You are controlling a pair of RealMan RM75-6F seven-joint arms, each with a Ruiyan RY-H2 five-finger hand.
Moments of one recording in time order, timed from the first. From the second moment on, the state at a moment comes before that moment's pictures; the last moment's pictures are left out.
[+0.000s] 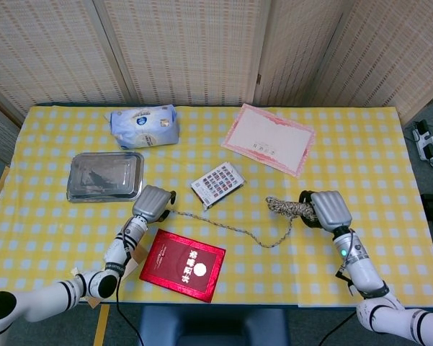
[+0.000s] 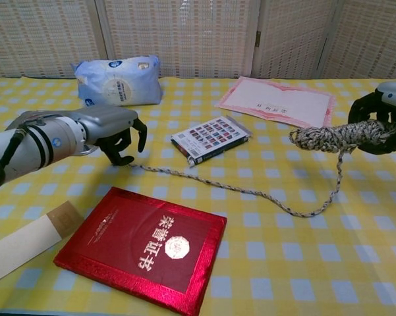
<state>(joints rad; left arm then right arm) -0.83 -1.71 -0.26 -1.19 1.03 0.78 0.53 0.51 -1.36 0.17 -1.51 -1.16 1.00 -0.23</state>
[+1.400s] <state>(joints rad) -0.90 -1.81 -0.20 -1.07 0.89 0.80 0.56 0.52 -1.37 0.15 -1.47 -1.14 0.99 -0.21</state>
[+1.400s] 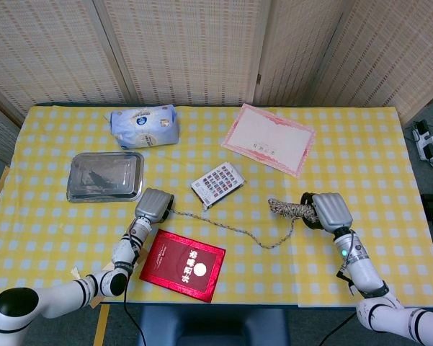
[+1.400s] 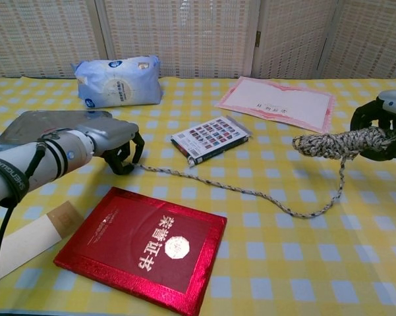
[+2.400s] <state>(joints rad) -0.76 -1.41 -0.25 -1.56 1.09 0.90 0.17 0.55 -1.39 0.19 -1.50 -1.37 1.02 0.25</state>
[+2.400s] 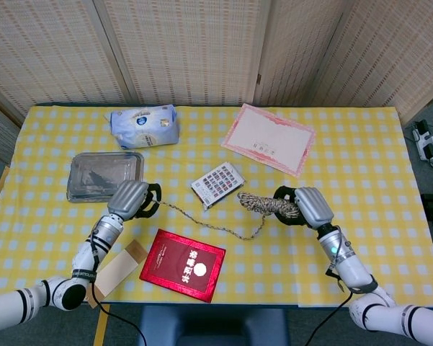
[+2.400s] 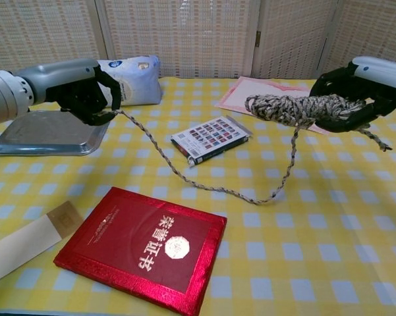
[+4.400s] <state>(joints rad) -0.88 -1.04 -0.49 -2.09 0.98 0.86 -0.14 0.82 -1.83 0.35 -1.37 -1.15 0.96 0.18</state>
